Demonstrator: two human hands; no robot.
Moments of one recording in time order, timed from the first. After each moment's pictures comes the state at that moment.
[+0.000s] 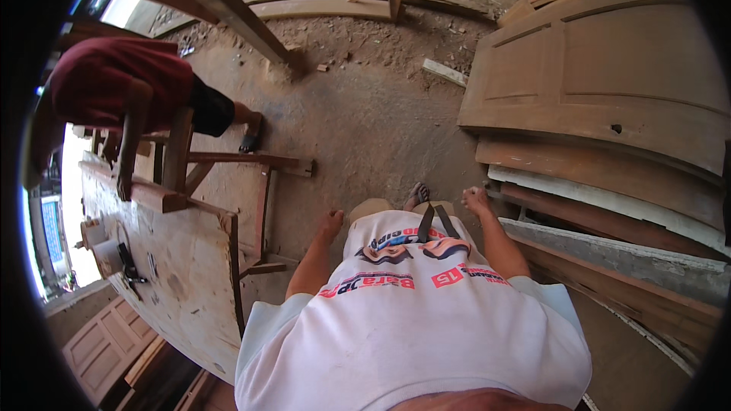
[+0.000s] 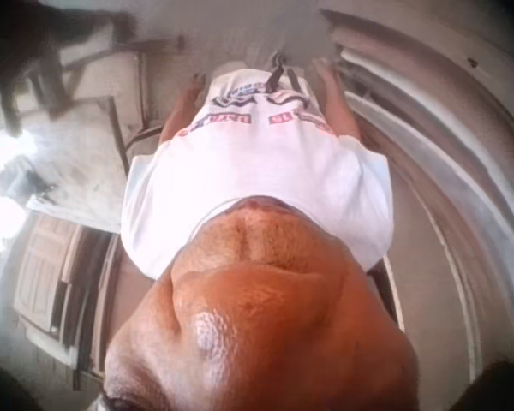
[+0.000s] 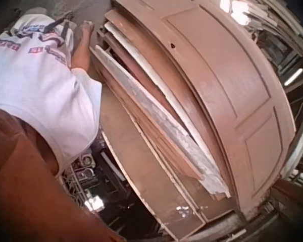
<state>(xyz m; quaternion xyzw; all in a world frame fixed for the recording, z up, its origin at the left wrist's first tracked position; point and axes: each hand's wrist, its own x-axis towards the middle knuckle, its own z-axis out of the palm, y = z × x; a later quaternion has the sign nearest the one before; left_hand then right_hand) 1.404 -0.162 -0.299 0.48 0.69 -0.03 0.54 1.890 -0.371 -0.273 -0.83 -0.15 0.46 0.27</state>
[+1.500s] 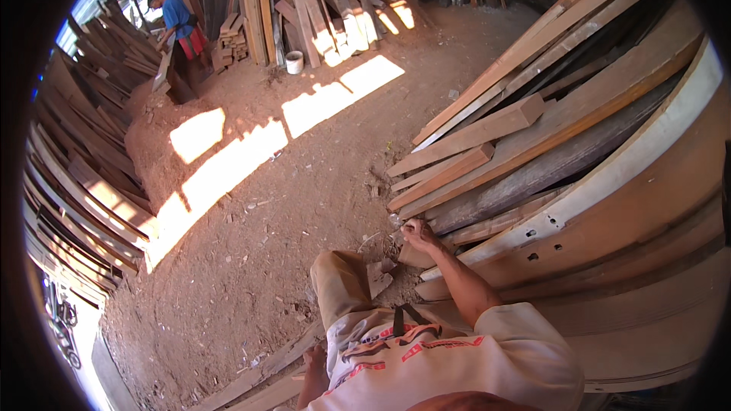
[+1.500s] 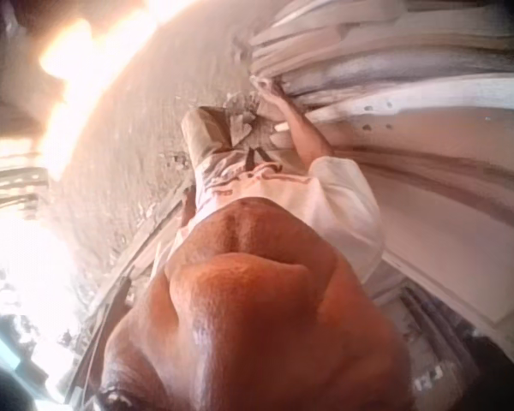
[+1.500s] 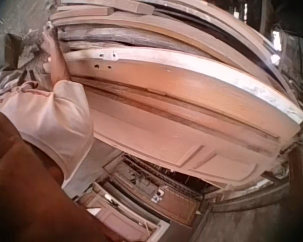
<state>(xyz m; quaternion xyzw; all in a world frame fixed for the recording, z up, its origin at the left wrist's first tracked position) 2.489 0.658 -0.231 0.67 0.52 -0.16 0.51 2.921 0.287 -0.148 -0.87 -0.06 0.20 0.44</state>
